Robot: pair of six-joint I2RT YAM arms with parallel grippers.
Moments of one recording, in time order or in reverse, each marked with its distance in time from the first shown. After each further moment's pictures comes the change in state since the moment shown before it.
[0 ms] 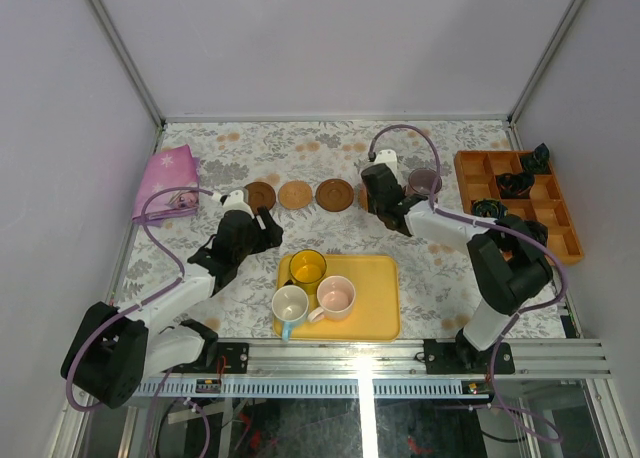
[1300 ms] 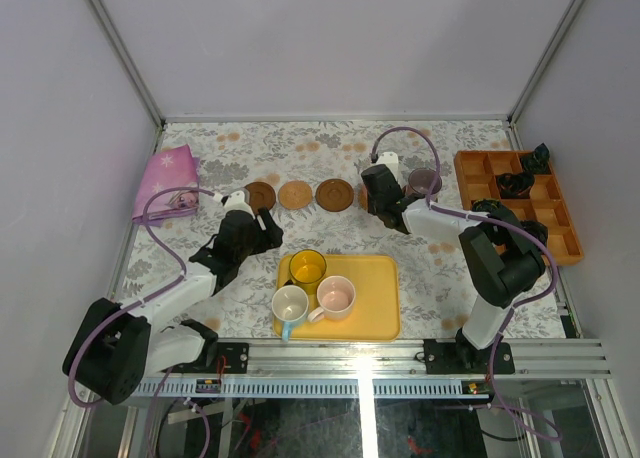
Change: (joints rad) left arm 0.000 0.019 0.000 0.000 -0.002 0.000; right arm -0.021 0.068 0.011 0.018 -0.021 0.050
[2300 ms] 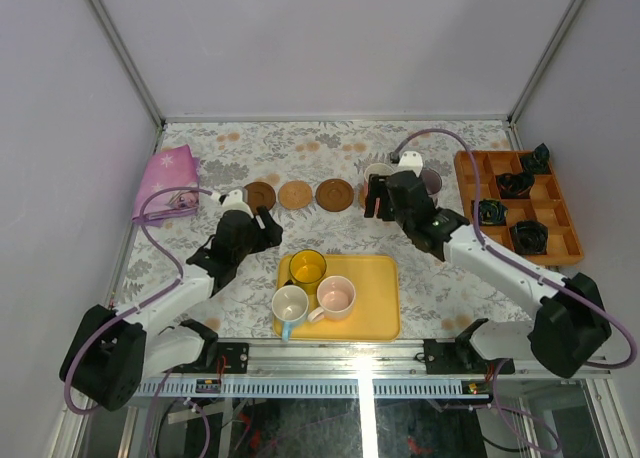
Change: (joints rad) left arm 0.000 -0.030 0.000 -0.001 0.000 0.000; right arm 0.053 -0.436 -0.101 -0.138 -0.076 0.086
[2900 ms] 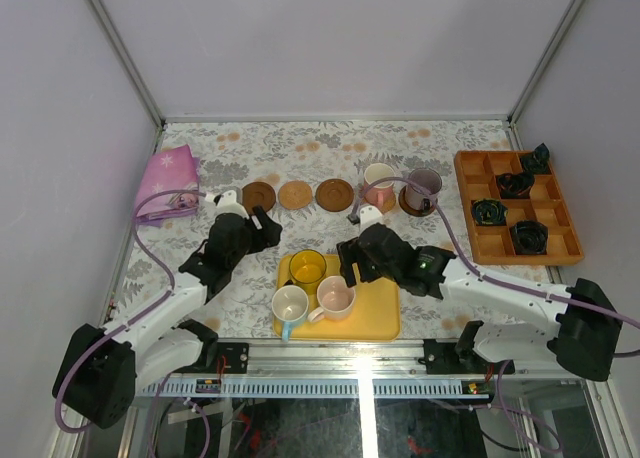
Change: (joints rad) left arm 0.000 -0.104 -0.014 -0.015 0.024 -0.013; right arm 0.354 -0.124 -0.151 -0.174 -0.138 0.026
